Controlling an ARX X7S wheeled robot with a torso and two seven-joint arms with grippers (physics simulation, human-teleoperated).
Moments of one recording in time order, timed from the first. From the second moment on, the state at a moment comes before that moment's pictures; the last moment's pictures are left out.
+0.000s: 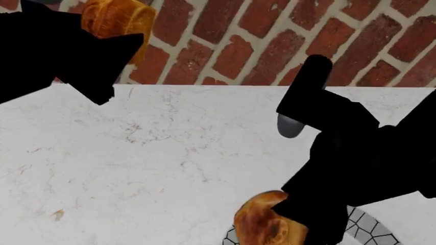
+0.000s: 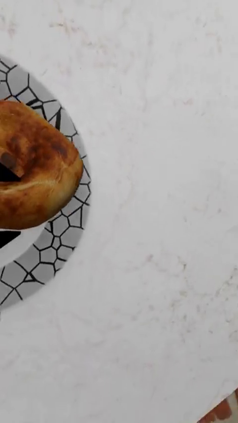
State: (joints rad) left arm -1.53 -0.66 0.85 0.05 -1.50 -0.84 -0.23; right arm 1.68 0.86 -1.26 -0.10 0.95 1.15 -0.80
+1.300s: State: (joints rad) left arm -1.48 -0.73 0.80 0.05 -1.47 -0.76 -0.37; right arm 1.48 0.84 -0.72 -0.15 1.25 0.89 0.26
